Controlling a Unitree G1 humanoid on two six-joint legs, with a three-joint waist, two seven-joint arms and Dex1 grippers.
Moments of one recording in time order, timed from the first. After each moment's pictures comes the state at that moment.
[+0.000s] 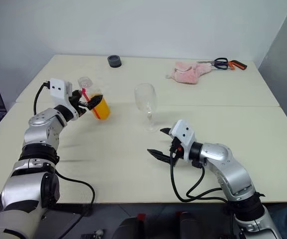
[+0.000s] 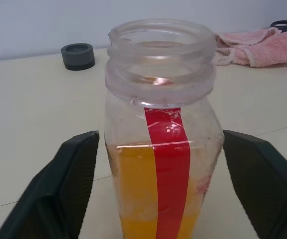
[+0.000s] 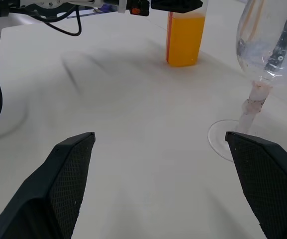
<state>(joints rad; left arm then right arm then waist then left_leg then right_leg) -0.92 0.57 0.21 0.96 -0.21 0.03 -0.66 -0.35 -0.41 0.22 -0.39 0.31 0.60 0.72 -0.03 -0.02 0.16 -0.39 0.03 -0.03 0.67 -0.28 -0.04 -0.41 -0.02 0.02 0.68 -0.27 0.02</state>
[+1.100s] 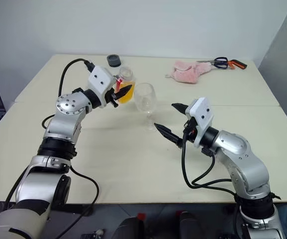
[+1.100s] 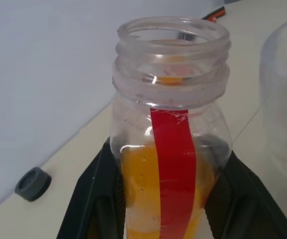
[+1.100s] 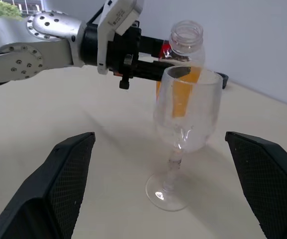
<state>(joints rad) -0.93 0.49 -0.07 0.58 0.03 -0.08 -0.64 -0.40 -0.41 0.06 -0.52 0.41 0.65 0.56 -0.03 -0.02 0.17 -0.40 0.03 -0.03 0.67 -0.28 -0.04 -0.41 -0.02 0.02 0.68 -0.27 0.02</state>
